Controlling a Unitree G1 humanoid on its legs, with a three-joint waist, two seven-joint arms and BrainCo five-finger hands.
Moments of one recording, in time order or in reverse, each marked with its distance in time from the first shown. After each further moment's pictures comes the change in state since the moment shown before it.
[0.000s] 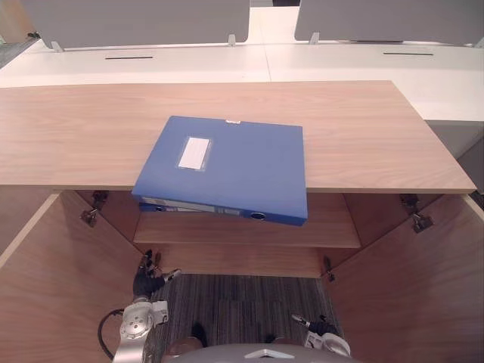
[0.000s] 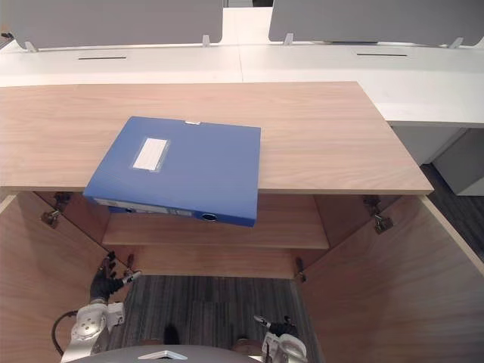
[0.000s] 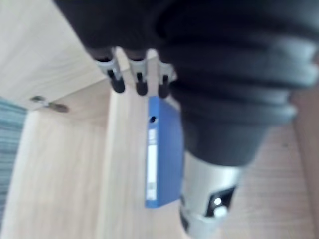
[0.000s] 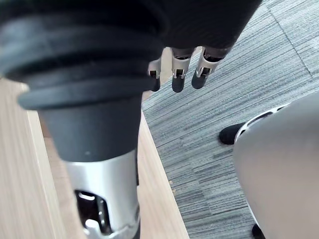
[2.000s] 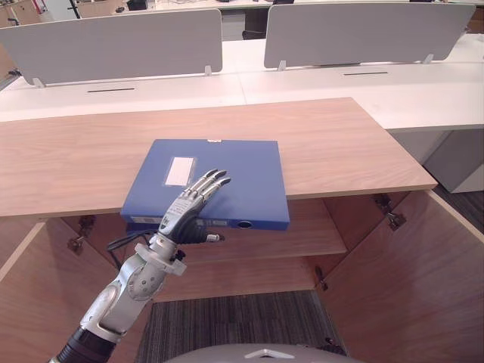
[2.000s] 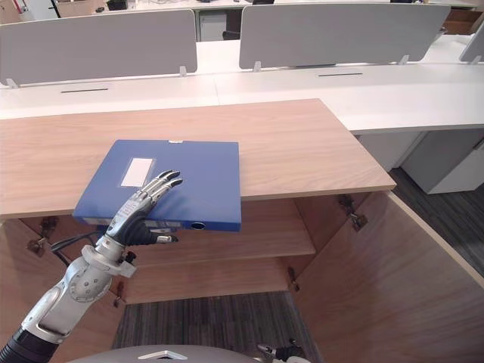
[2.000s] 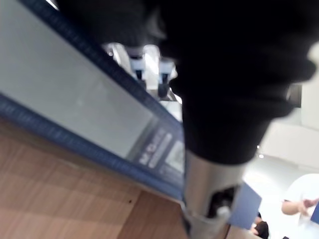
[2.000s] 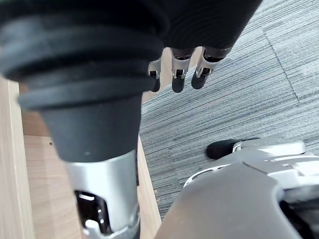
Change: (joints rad) left arm -0.229 0.430 -0.394 -0.518 0.604 -0.151 0.019; right arm 0.052 -0.074 0.108 0.082 -0.078 -0.008 0.028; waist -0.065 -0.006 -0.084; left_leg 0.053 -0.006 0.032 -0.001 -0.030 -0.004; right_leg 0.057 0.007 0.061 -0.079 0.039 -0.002
